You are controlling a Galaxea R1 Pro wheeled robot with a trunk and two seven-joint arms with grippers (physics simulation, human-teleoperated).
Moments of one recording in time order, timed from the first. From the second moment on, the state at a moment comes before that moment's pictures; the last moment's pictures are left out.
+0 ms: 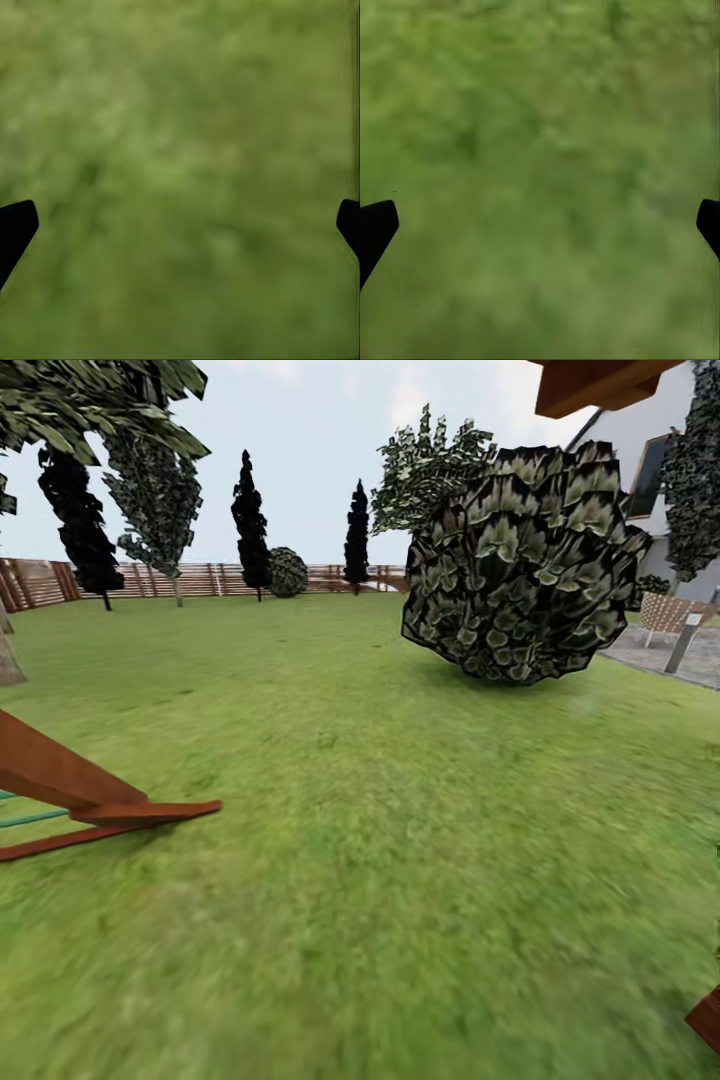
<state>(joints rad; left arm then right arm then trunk) -0.11 -0.06 0.01 -0.35 -0.01 -0.35 0.28 -0.20 -0.09 0.07 -0.29 -0.18 -0.44 -0.04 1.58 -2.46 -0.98</state>
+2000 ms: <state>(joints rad) -0.11 -0.06 0.01 -0.35 -0.01 -0.35 0.28 -0.21 -0.09 0.07 -0.29 -0.18 -0.44 -0.04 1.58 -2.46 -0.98</state>
